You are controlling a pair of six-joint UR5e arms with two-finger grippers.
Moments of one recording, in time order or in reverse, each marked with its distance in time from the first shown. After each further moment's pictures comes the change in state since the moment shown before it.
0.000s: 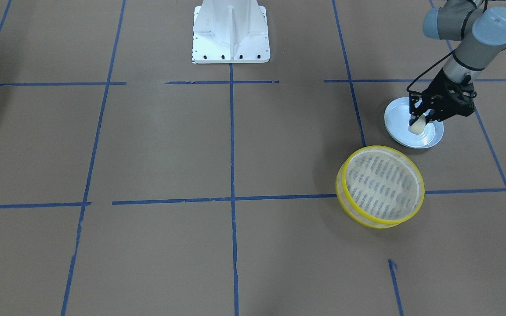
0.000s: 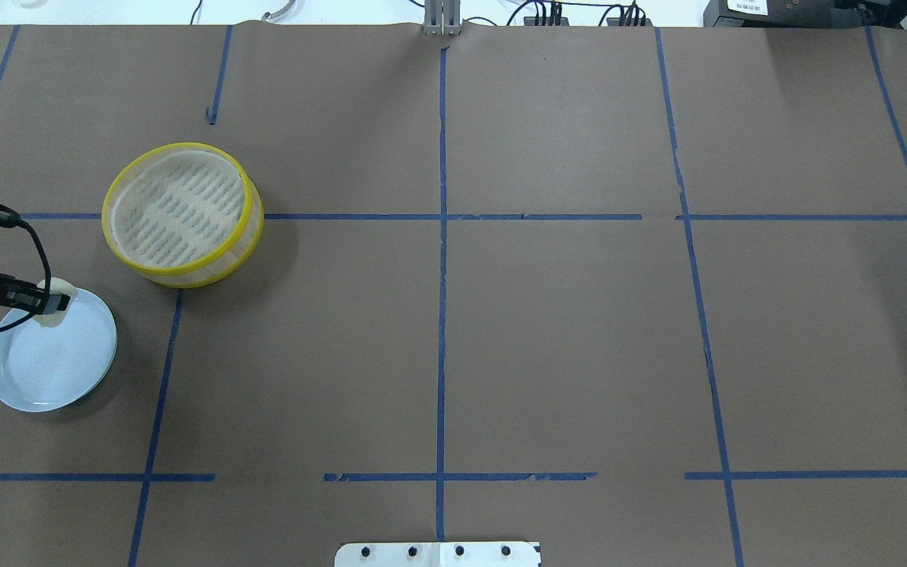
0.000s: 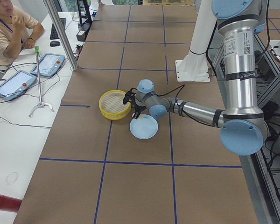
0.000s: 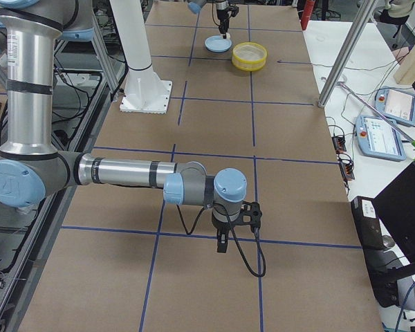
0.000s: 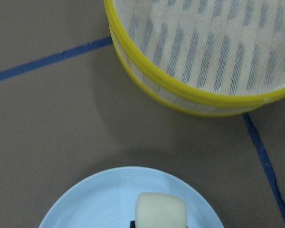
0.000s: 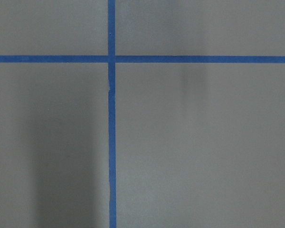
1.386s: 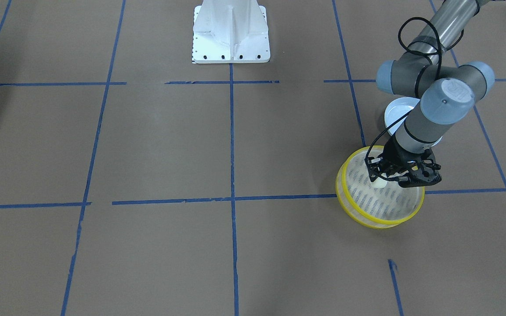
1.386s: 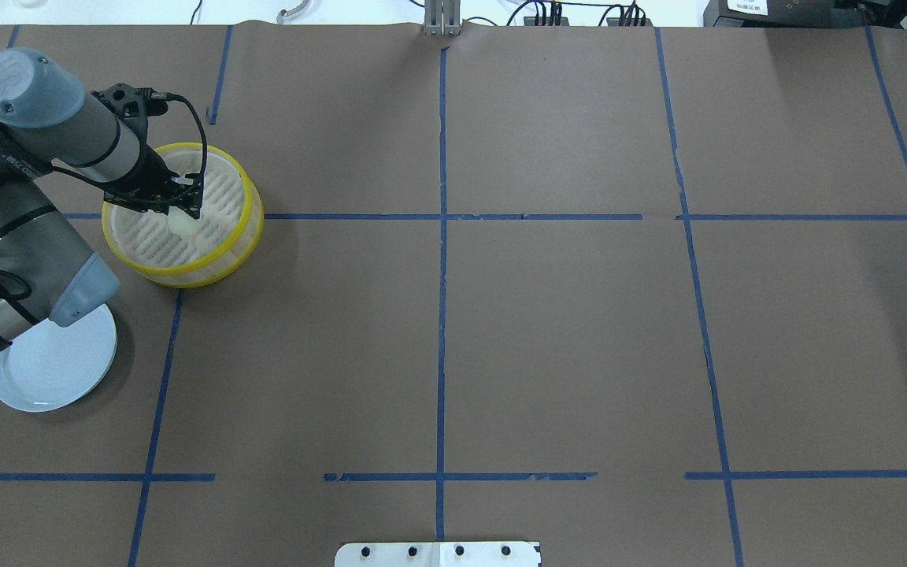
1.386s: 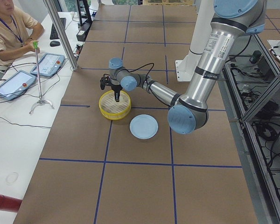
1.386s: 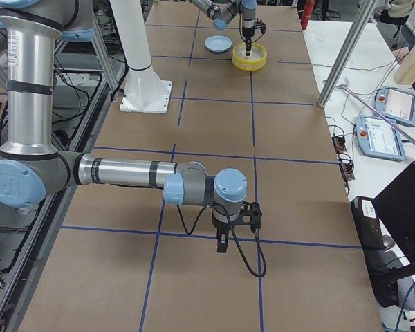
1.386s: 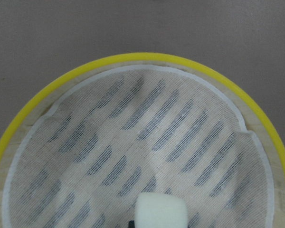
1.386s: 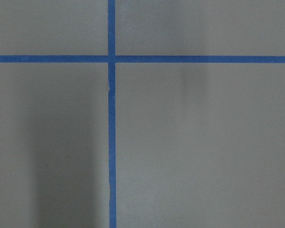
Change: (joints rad) left arm 0.010 -0.515 0.360 0.257 -0.035 -0.325; right arm 0.000 0.000 0.000 0.000 0.000 0.000
